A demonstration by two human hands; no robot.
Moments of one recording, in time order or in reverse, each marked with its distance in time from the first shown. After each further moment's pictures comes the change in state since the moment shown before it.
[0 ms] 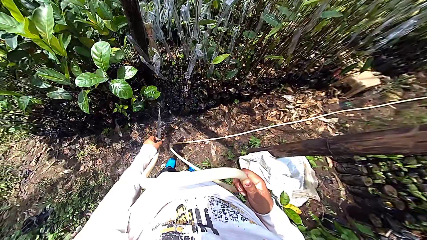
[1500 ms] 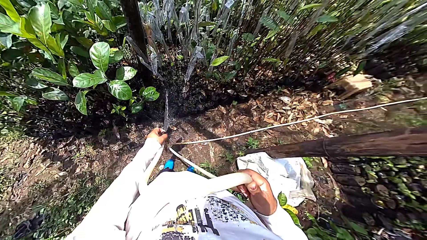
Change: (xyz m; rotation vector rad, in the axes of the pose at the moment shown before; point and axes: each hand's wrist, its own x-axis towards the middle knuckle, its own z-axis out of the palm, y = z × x) left_hand -0.003 0.040 -0.007 -0.157 0.017 0.186; right_hand 0.014 -0.009 -0.004 0.033 -0.120 -0.096
